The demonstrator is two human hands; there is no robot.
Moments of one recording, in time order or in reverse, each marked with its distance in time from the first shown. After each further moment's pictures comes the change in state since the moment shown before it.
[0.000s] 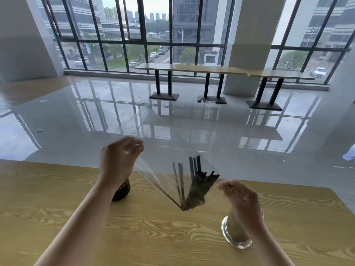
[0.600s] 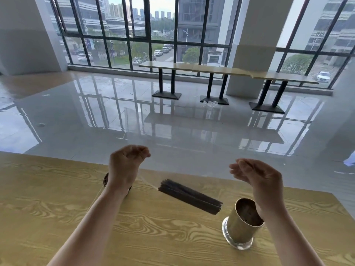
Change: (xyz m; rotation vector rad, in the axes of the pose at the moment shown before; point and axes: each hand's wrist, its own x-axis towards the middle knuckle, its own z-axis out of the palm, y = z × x) left_hand -0.019 -0.022 0.021 -0.514 0.006 -0.290; right_hand 0.032 -0.051 -0.021 0.215 0.072 -0.114
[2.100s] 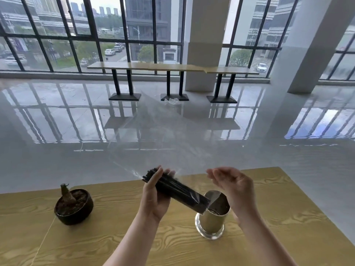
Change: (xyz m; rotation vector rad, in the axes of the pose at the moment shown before) left_hand -0.052 -0.060 0.160 -1.109 -0.499 -0.737; right_hand -0.023 0.012 -0.031 -0.079 0.152 0.146
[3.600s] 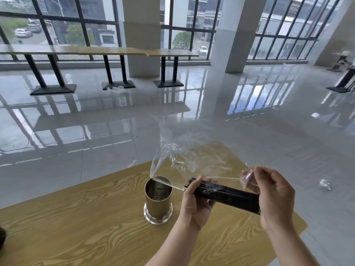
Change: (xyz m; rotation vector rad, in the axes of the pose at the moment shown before) left_hand -0.011 -0.259 0.104 -0.090 -0.068 -0.575; right_hand -0.070 0.007 -0.214 -0.170 0.634 -0.110
